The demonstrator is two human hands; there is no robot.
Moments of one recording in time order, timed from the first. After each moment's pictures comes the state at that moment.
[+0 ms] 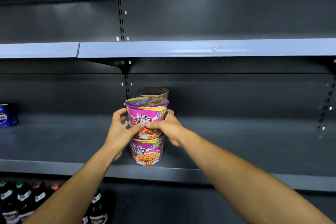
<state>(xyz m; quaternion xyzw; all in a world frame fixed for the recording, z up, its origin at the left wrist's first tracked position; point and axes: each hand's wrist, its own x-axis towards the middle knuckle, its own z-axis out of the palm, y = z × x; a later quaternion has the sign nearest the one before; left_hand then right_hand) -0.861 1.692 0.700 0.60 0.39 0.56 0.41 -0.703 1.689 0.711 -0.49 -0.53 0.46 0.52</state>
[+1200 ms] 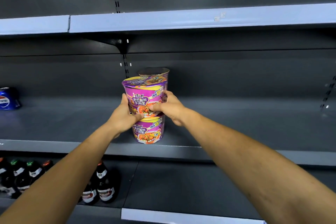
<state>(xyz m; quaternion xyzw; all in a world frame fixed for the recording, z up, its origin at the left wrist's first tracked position) -0.866 1.704 0.694 0.68 0.50 0.39 0.37 -0.702 1.678 0.714 -0.52 -0.53 0.45 0.50</state>
